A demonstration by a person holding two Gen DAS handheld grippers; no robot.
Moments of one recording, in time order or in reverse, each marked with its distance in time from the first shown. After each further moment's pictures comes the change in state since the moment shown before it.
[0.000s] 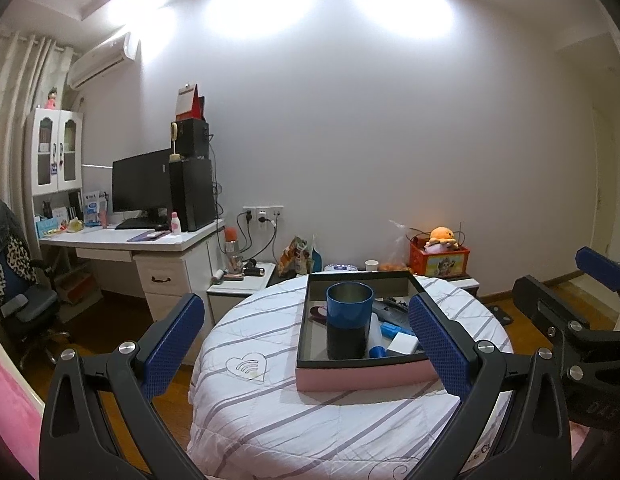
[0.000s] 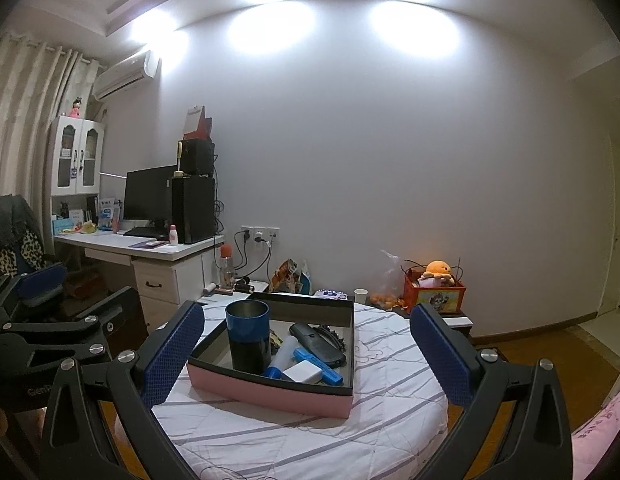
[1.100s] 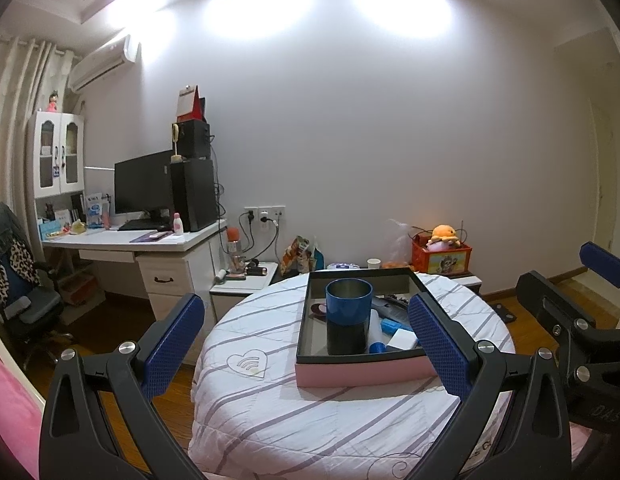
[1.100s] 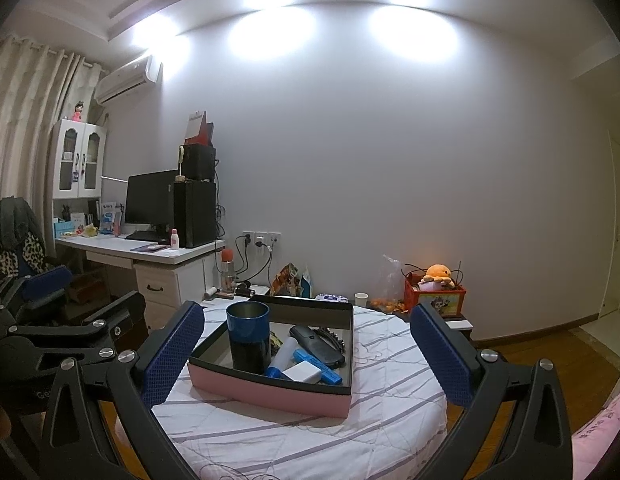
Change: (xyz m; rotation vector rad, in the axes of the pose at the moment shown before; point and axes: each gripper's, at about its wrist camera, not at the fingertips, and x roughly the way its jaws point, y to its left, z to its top) left arm -0.005 -0.007 -0.001 0.016 0.004 0.011; right arm -0.007 -0.004 -0.002 0.001 -0.016 0.004
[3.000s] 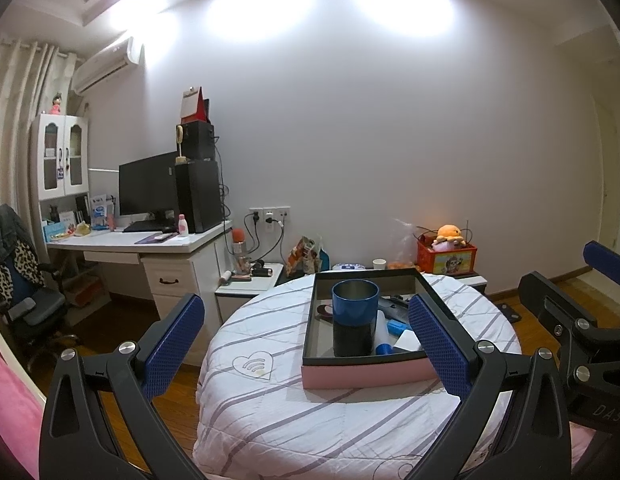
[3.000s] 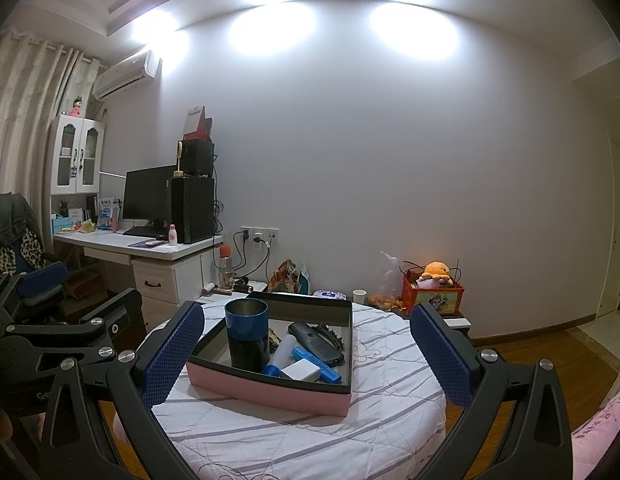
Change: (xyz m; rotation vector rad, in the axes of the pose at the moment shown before) left arm 0.006 -0.002 0.001 0.009 0.000 0.021; right arm 0.004 0.003 -0.002 -0.003 0.015 -0.007
